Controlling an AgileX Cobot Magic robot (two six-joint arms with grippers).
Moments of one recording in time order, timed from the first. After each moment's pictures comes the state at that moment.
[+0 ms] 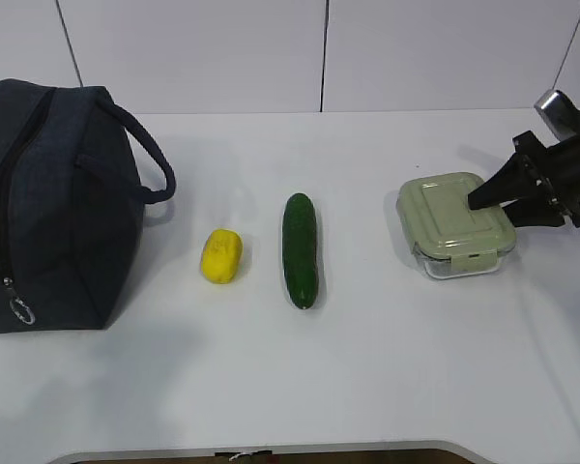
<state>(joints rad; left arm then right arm) -0.09 0.01 -0.51 -0.03 1.11 -0.03 -0.27 2.16 -1.51 0.93 1.18 -0.69</state>
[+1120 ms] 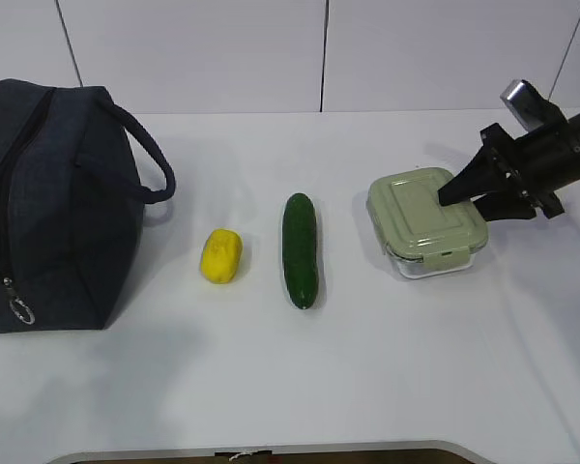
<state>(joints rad) -0.09 0.01 -0.51 -0.03 1.11 -0.03 -0.19 2.12 -1.51 0.93 1.17 -0.65</state>
